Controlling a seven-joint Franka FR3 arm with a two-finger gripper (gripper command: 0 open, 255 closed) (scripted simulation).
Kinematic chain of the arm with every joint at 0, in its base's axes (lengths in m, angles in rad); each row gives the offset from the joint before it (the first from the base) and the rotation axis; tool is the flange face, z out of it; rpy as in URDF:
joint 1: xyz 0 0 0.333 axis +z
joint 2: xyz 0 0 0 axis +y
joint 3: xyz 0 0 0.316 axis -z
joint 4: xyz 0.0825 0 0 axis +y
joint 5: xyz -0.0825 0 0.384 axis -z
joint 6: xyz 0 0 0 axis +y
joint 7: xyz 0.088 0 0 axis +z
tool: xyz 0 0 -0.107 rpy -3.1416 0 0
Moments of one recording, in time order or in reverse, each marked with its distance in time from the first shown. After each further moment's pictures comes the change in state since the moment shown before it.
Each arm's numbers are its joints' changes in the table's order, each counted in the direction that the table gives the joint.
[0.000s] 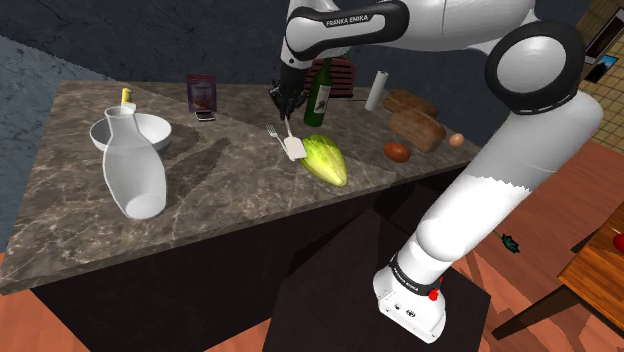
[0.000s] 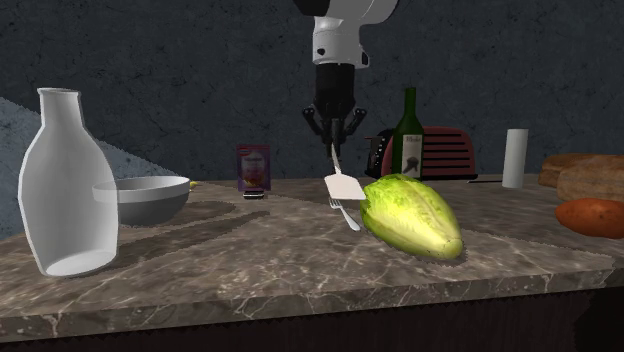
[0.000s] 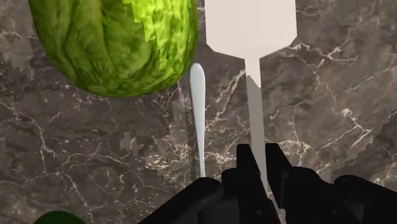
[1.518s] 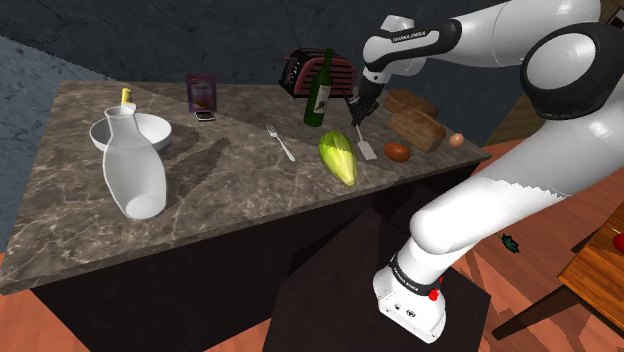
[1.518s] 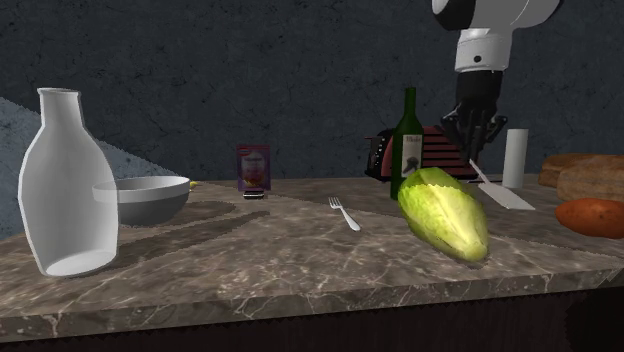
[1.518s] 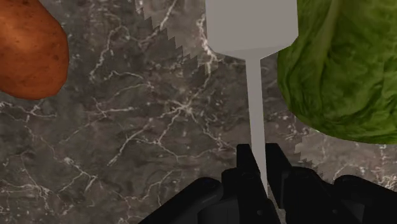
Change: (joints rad) arm -0.212 -0.211 0.304 0.265 0.020 -0.060 0.503
